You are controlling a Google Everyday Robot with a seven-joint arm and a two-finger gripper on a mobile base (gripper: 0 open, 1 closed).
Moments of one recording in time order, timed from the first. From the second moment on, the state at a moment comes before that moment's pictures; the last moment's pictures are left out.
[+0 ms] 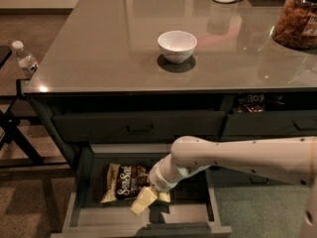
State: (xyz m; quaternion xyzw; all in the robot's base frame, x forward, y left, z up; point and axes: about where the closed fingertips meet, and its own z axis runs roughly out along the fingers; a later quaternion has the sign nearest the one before) arm 0.443 0.043 0.524 -0.50 0.80 0.29 0.15
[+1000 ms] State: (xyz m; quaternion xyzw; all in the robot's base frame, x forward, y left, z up) arm 0.476 0.064 0.475 -0.50 0.81 0.27 0.17
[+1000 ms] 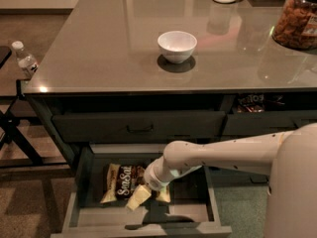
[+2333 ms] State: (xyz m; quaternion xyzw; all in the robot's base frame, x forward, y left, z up) arm 0.513 0.077 0.425 -0.50 0.80 0.28 0.16
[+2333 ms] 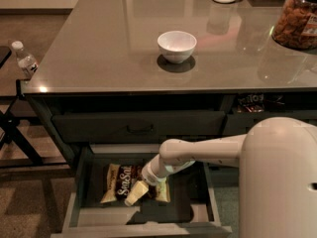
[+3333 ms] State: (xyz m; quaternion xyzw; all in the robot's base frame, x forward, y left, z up) arm 0.509 0.086 0.386 -0.51 0.80 0.29 0.16
